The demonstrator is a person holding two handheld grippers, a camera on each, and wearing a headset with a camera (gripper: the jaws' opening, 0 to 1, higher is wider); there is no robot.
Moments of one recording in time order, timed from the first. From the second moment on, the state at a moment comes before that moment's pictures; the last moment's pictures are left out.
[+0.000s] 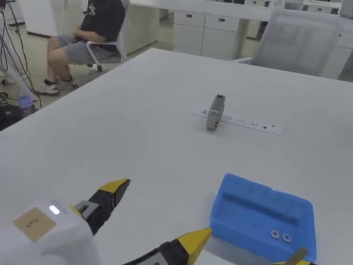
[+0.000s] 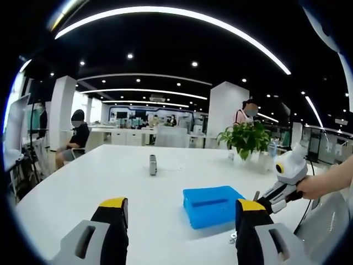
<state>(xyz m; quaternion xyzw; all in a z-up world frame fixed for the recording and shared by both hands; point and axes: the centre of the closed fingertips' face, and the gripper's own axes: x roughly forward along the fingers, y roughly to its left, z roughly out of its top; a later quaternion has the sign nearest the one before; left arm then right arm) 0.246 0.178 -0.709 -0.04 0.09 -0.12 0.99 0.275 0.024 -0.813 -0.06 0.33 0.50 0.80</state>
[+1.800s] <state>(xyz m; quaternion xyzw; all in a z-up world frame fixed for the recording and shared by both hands) 0.245 0.177 -0.709 -0.03 0.09 -0.12 0.99 0.290 0.020 -0.764 -0.06 0.25 0.50 0.82</state>
